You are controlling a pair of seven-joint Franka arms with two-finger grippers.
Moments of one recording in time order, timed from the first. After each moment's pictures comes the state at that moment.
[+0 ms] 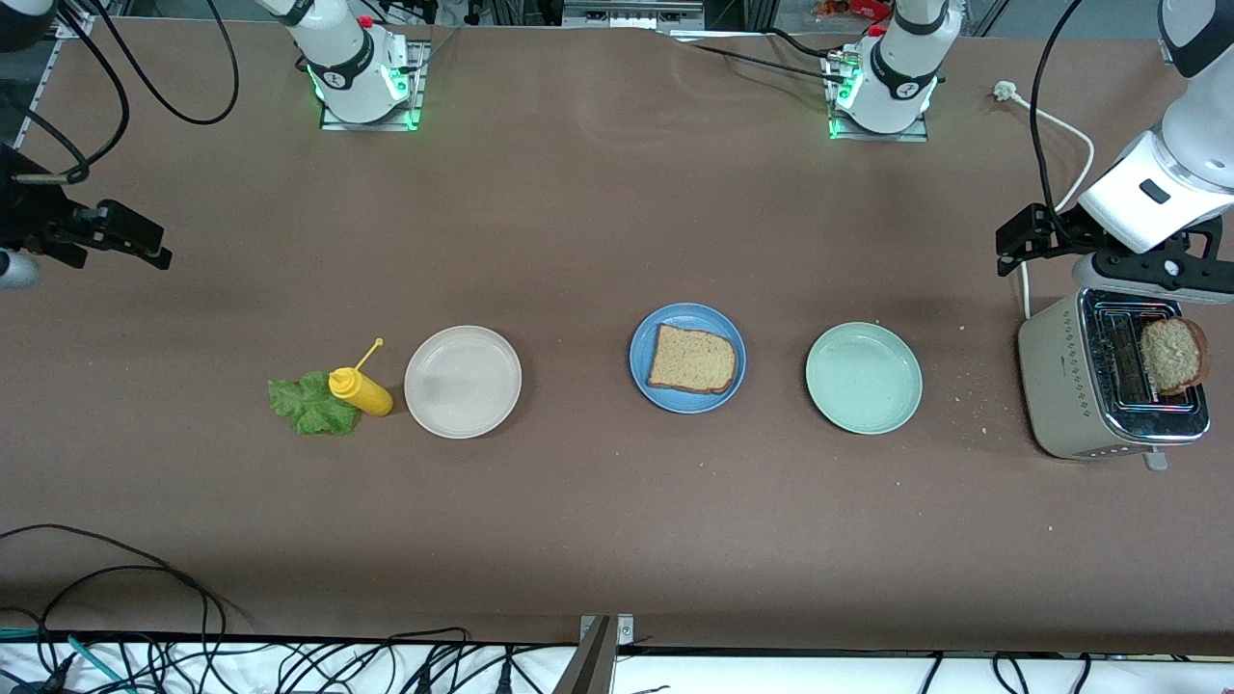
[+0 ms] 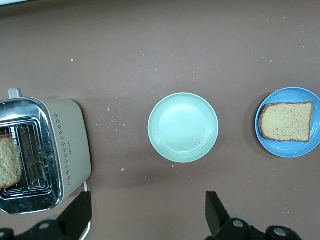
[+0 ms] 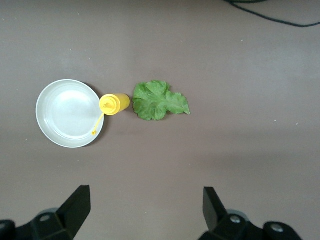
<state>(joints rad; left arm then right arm) 0.02 0.04 -0.12 -1.61 0.04 1.67 0.04 0.13 0.09 -0.14 -1.51 0.02 1.60 0.01</state>
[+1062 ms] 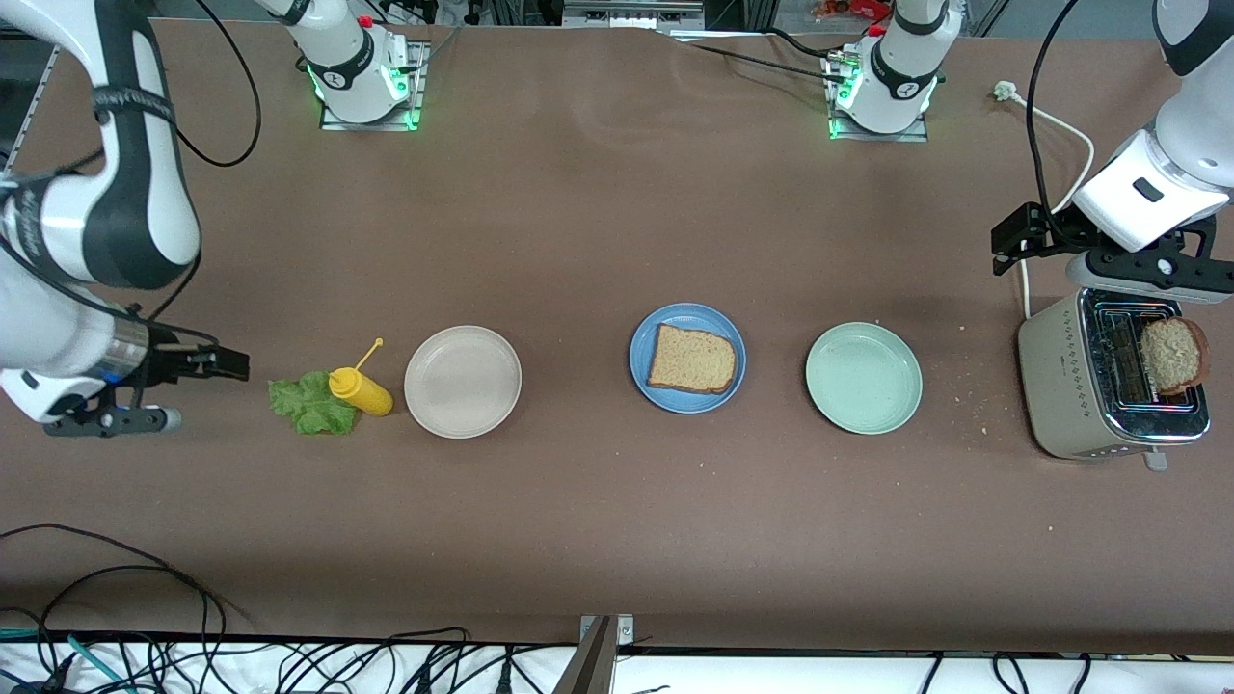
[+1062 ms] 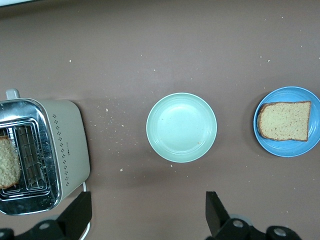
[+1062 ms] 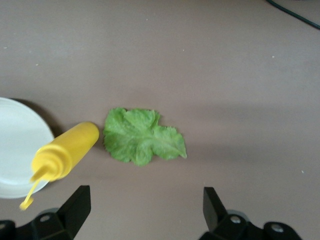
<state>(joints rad) 0.01 0.04 -0.12 -1.61 0.04 1.67 0.04 0.12 0.44 -0.14 -1.50 0.02 1.87 -0.08</state>
